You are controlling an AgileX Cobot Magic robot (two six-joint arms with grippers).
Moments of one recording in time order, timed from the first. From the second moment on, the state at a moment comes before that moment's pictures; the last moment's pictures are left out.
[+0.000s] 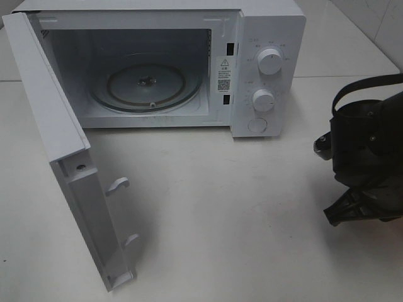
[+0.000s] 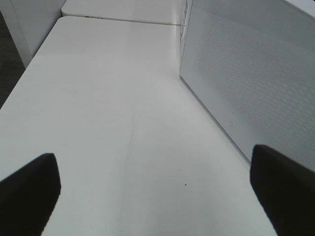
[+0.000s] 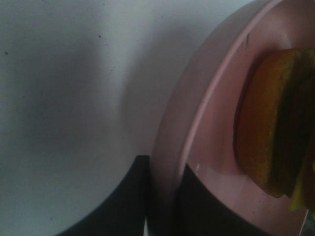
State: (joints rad) left arm 0.02 0.00 -0.50 -0.01 1.03 -0.07; right arm 0.62 1.72 -0.66 -0.90 0.92 1.15
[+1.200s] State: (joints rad) left arm 0.02 0.00 -0.50 -0.01 1.03 -0.07; right arm 0.42 1.92 -0.67 -1.04 0.81 1.28
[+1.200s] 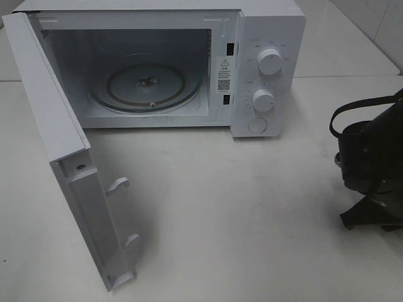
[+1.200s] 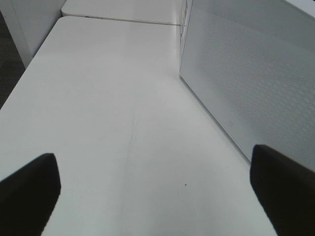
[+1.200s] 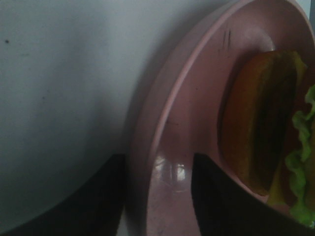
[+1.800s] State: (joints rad) left arm 0.02 0.00 -0.50 -0.01 1.03 -0.07; right arm 0.42 1.66 -0.66 -0.80 0.68 0.94
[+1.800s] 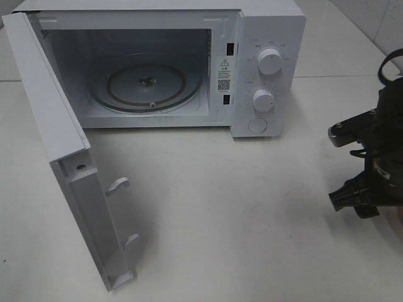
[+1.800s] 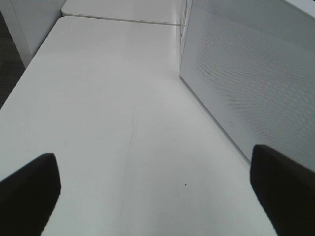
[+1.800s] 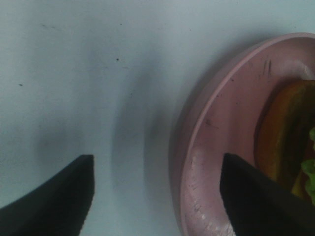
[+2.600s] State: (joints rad) left arm 0.02 0.00 -0.50 -0.01 1.03 -0.07; right arm 0.42 1.18 -0.66 -0.24 0.81 0.32
